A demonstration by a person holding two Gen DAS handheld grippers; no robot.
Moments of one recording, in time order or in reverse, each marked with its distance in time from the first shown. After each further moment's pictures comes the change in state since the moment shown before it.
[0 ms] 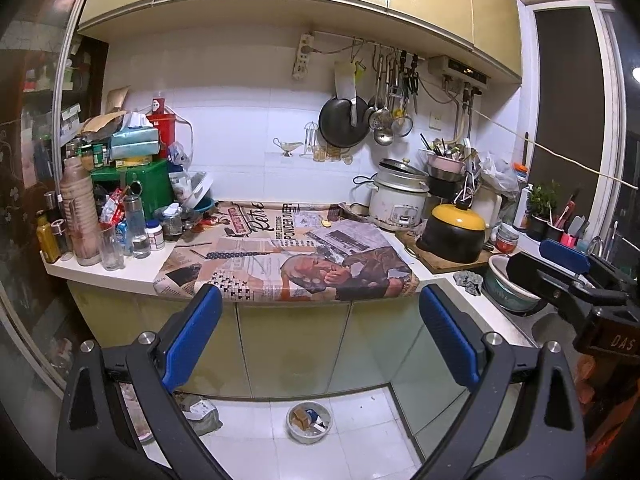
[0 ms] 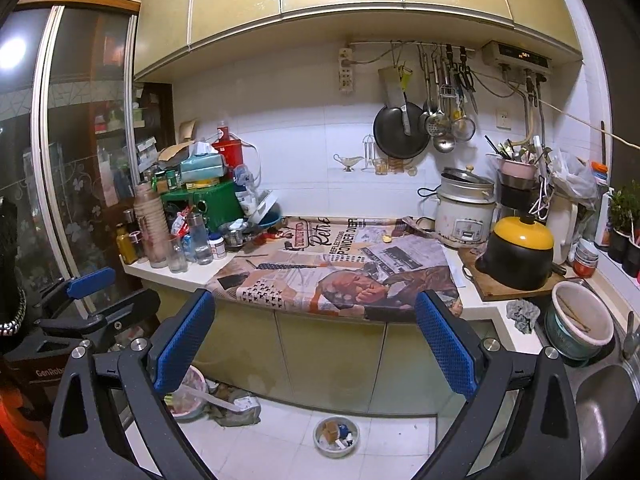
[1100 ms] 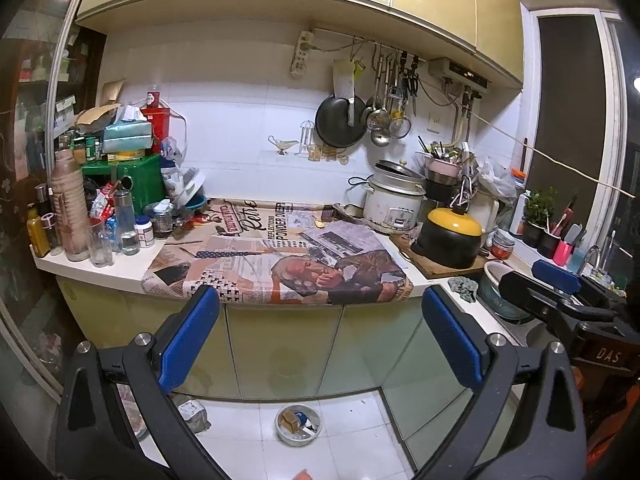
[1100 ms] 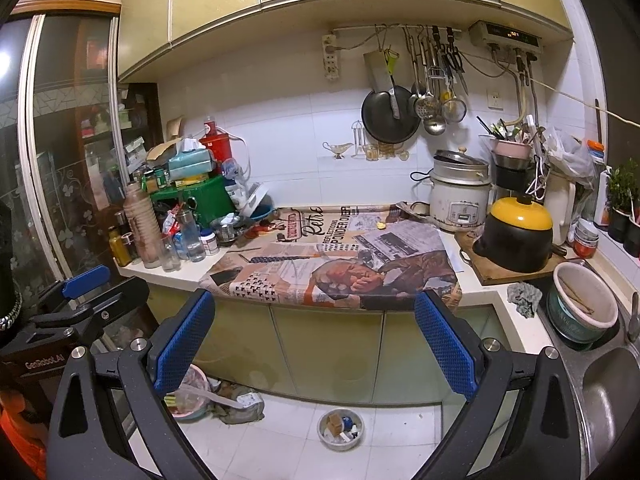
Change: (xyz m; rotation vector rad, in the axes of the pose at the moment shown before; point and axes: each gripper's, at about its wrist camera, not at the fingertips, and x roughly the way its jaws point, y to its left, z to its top) left arm 0.019 -0.002 0.005 -0.026 0.002 -0.029; right arm 0.010 -0.012 -0.001 0.056 0.039 -0.009
